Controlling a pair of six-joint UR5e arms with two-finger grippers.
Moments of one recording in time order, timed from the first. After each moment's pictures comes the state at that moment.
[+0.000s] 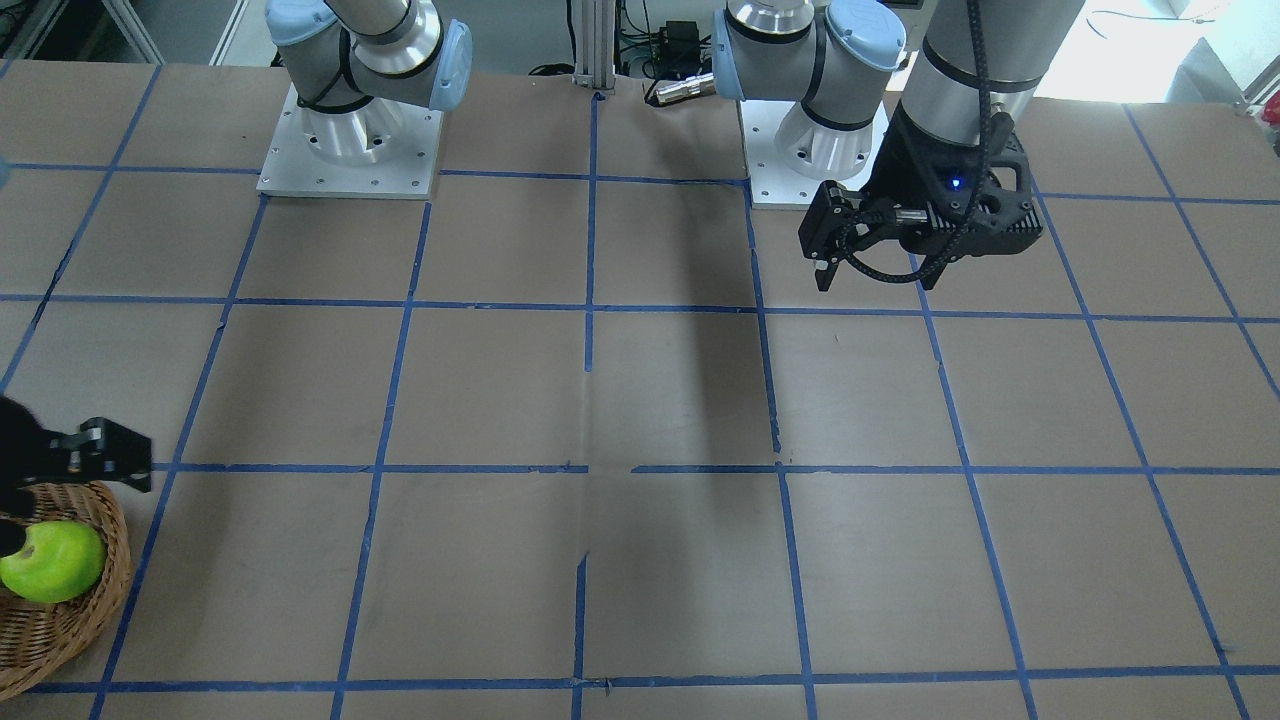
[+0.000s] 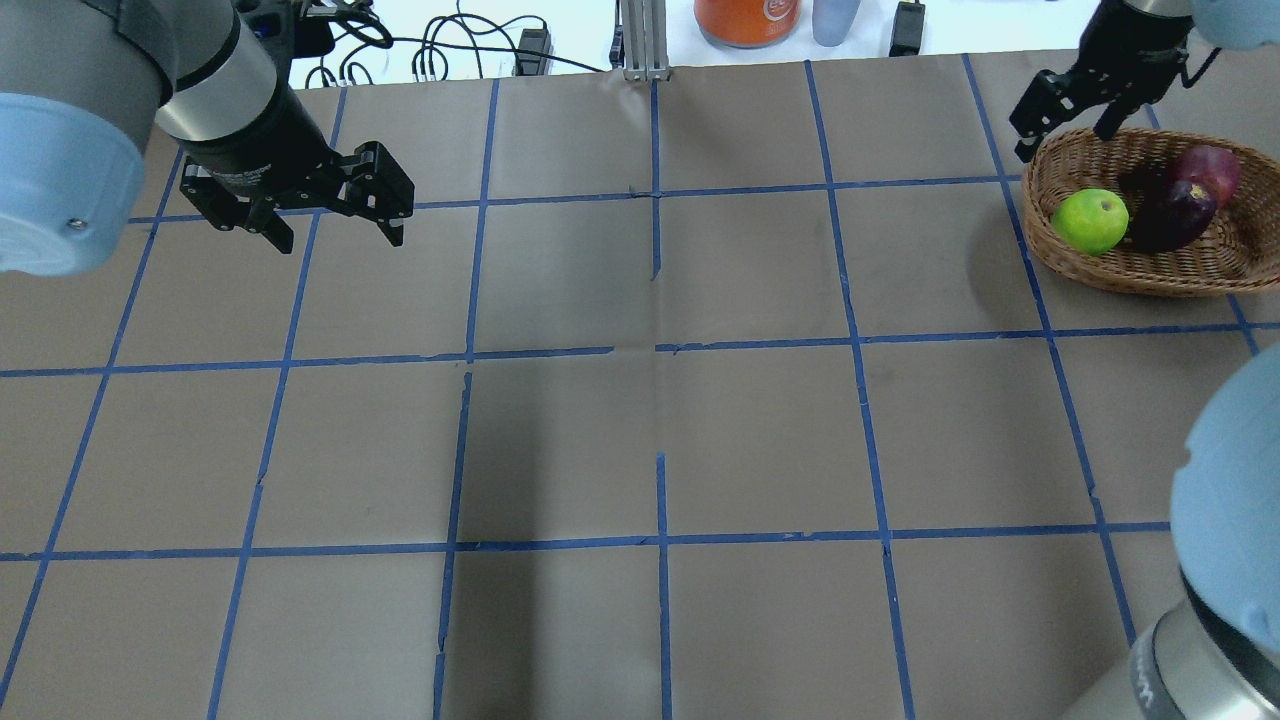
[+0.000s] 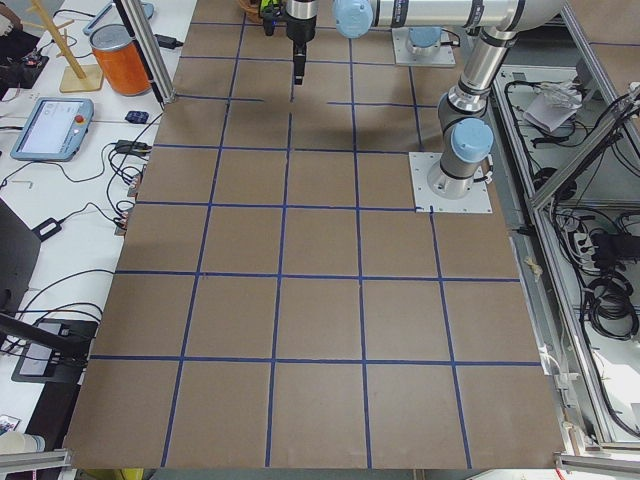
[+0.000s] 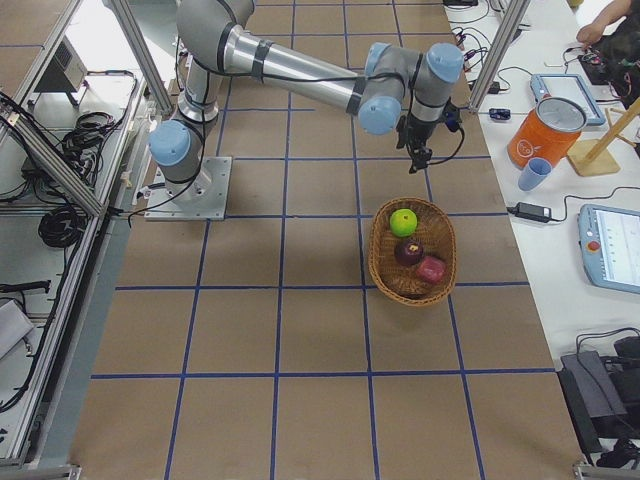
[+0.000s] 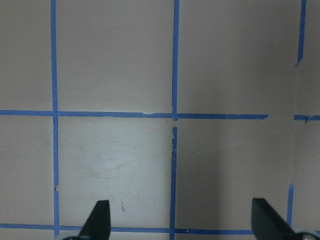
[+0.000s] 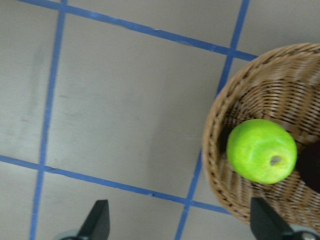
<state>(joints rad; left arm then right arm) -1.56 -1.56 -1.62 -1.46 1.58 -0.02 1.37 -1.15 1.29 -1.66 -1.59 -0.44</state>
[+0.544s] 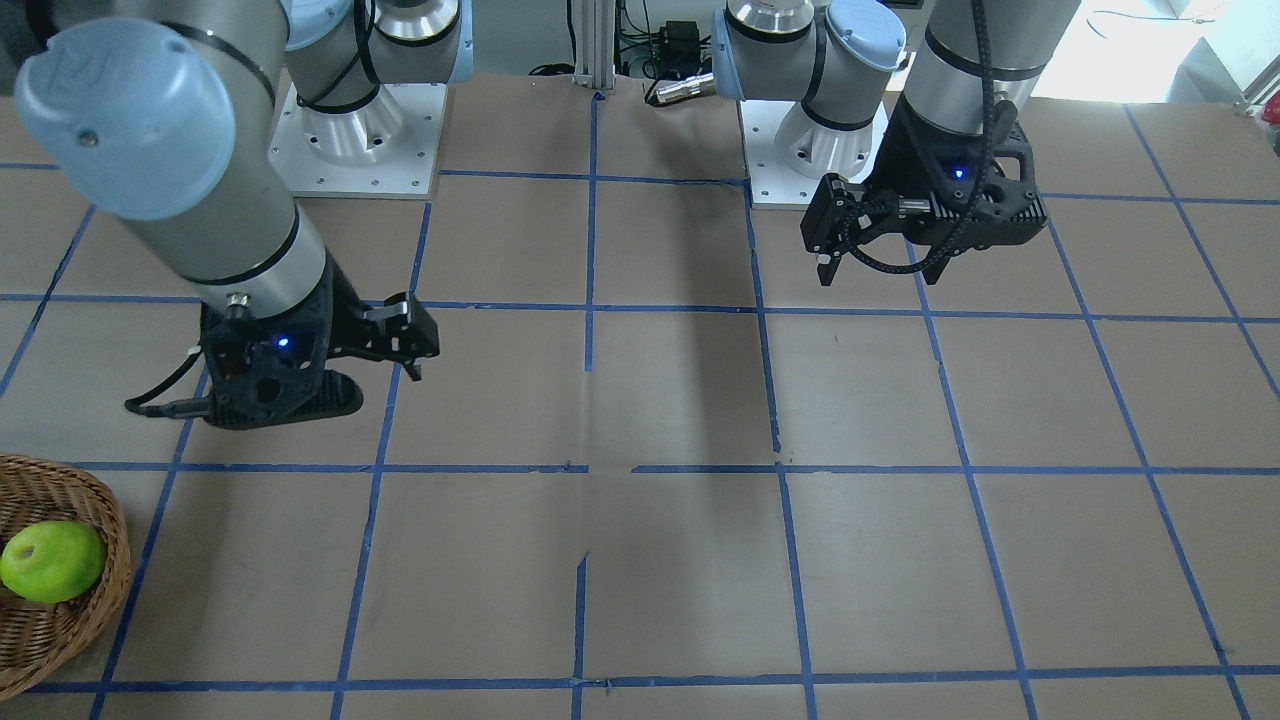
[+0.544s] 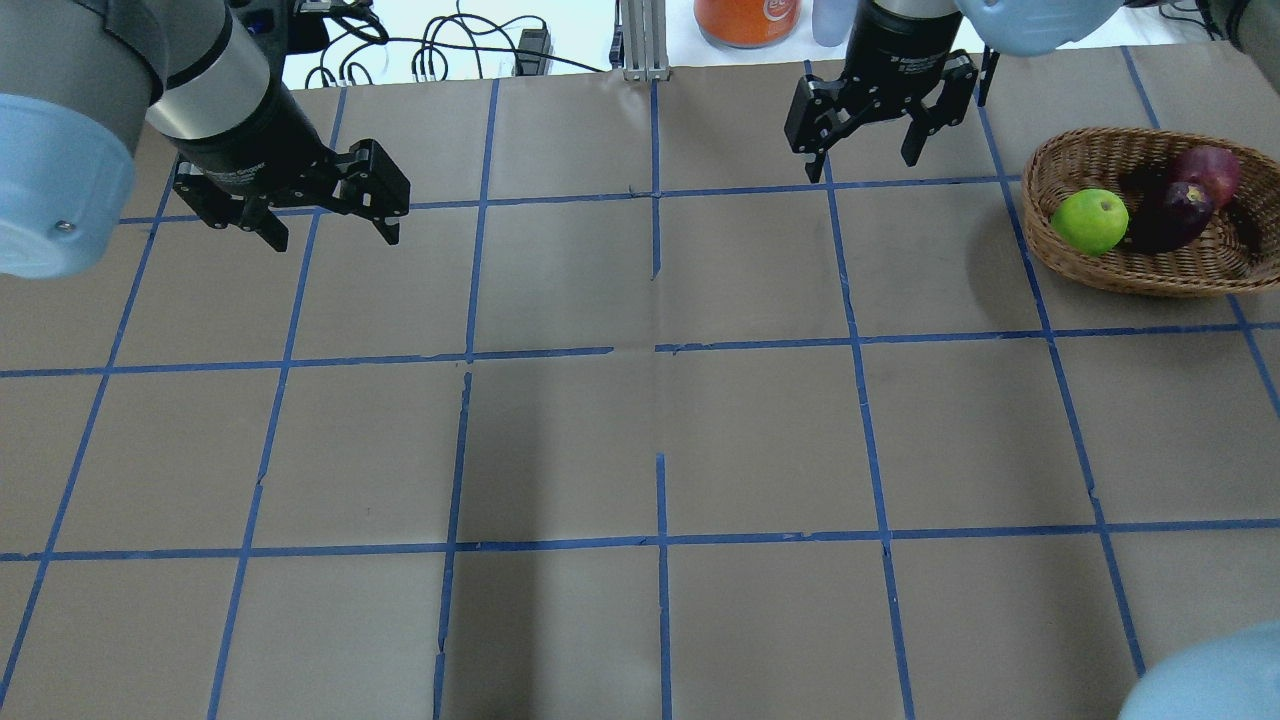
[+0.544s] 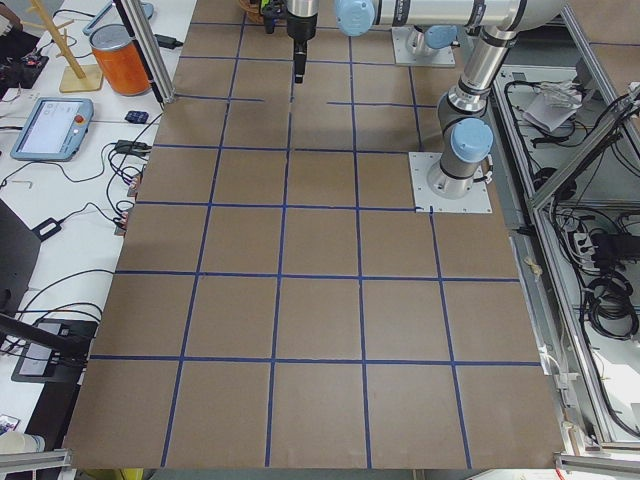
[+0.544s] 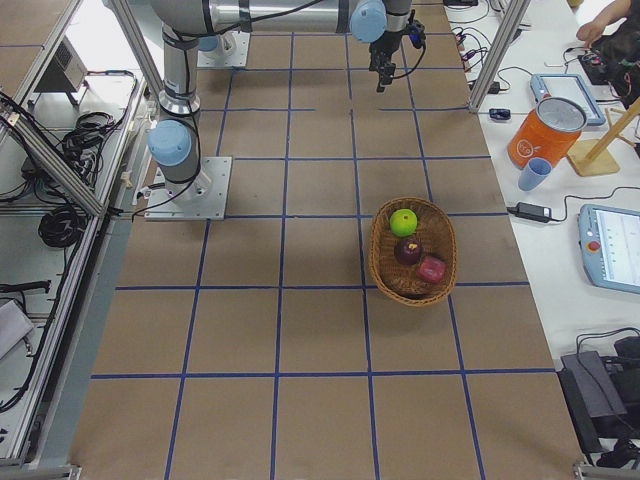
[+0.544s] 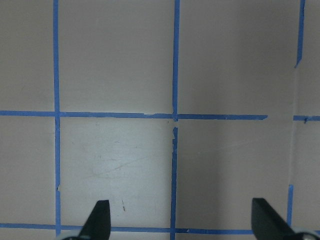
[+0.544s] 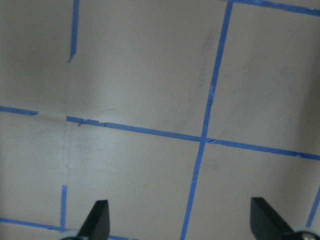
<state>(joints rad) -1.56 -1.55 -1.61 -1.46 1.59 -0.02 1.66 -1.29 1.33 -1.52 -1.51 -0.08</state>
